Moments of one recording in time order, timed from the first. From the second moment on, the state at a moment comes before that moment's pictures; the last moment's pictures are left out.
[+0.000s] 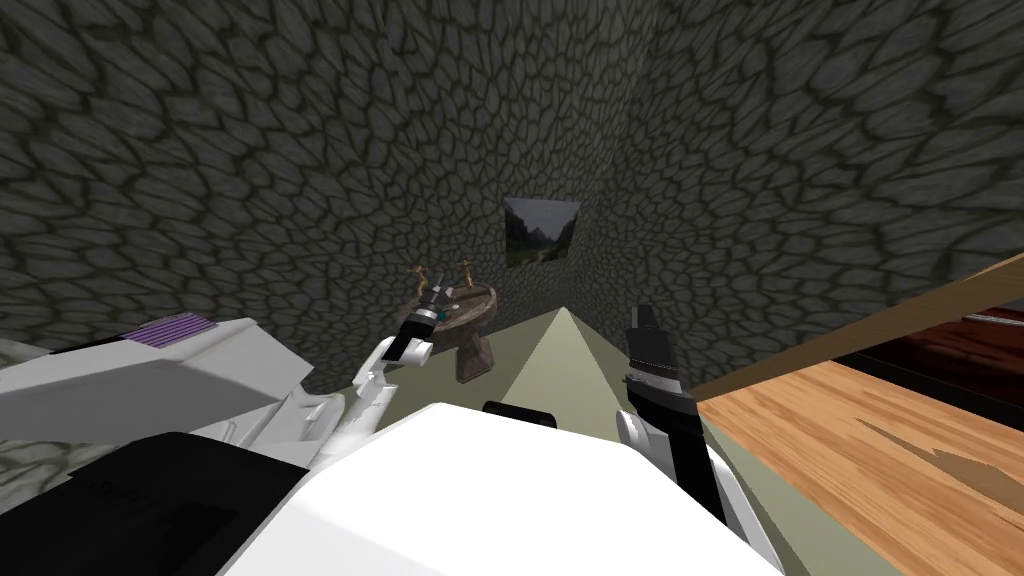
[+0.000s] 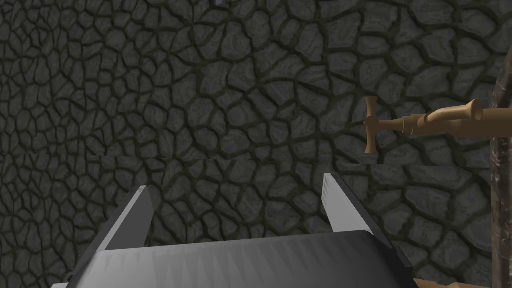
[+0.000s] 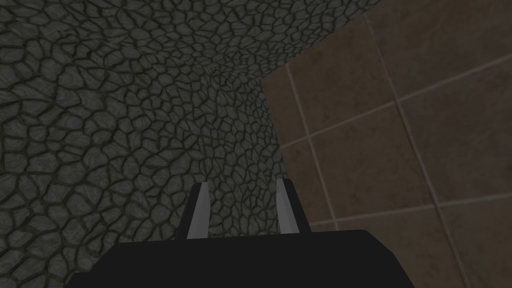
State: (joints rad) left arm 0.22 0.41 0.20 -2.11 0.06 -0.05 0.27; right arm 0.53 -0.02 -0.07 -2.33 0.11 -0.44 0.17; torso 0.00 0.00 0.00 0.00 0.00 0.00
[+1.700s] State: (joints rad) left arm 0.07 0.58 0.34 -1.90 0.19 0.38 0.37; right arm 0.53 -0.02 -0.07 -2.33 0.11 -0.44 0.17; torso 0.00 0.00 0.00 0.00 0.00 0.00
